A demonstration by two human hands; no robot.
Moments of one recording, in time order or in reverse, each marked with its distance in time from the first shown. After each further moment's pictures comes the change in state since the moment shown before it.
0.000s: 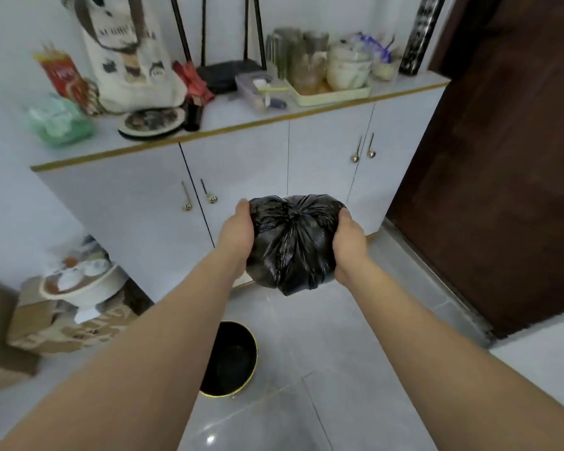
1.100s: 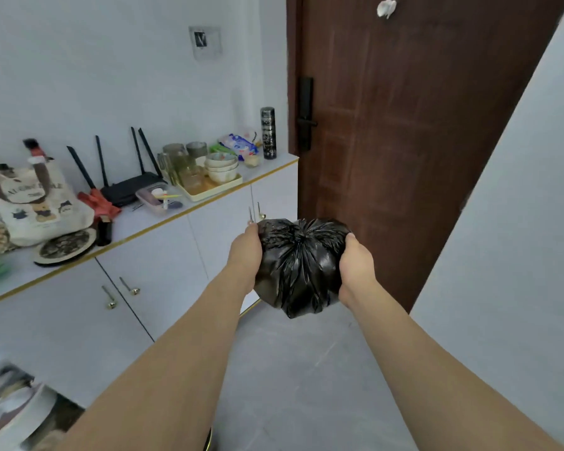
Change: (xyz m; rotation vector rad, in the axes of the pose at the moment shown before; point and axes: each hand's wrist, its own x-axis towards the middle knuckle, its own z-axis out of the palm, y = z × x) left_hand -0.208 0.118 0.164 0.184 -0.332 0.176; right_hand -0.166 -0.157 -0.212 0.397 0.297 -0.108
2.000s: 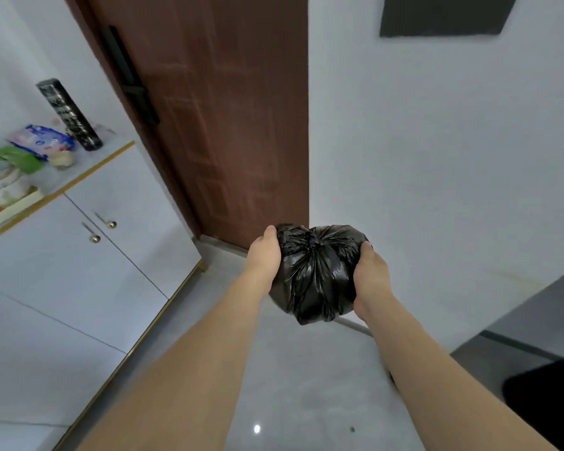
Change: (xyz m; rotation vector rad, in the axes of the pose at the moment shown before) left_hand 0.016 -0.090 0.428 0.308 -0.298 -0.104; right_hand 0.164 -0.069 -0.356 0.071 0.419 0.074
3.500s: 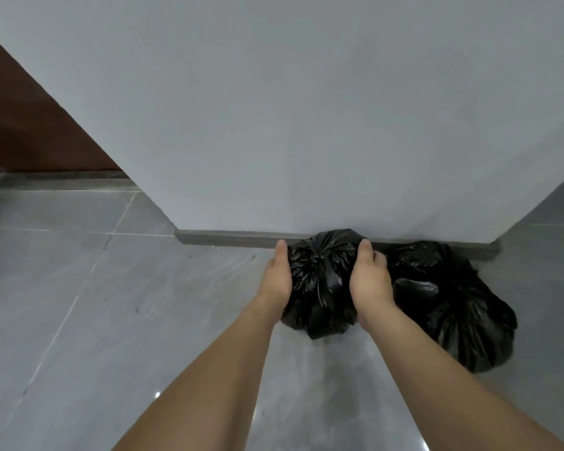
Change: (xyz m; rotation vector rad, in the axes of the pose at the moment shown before) left_hand 0.448 -0.707 0.483 0.074 -0.348 -0.215; right_hand 0.634 0.599 -0.283 -0.291 0.346 0.013
